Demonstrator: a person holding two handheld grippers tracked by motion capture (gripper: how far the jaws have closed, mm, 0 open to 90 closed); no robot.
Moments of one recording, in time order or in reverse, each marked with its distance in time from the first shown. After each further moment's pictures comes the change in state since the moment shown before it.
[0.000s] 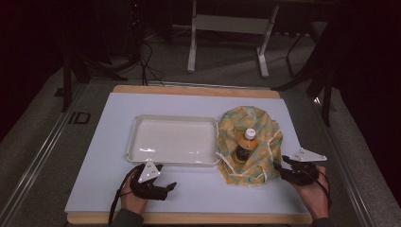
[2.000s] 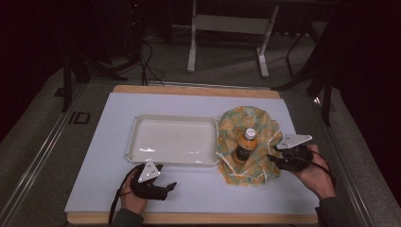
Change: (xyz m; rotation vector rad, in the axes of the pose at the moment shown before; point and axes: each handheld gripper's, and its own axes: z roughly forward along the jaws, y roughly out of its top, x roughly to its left) left arm 0.000 0.000 0.000 0.001 -0.004 -0.003; right arm 0.006 0.067 -0.007 0.123 0.108 -0.311
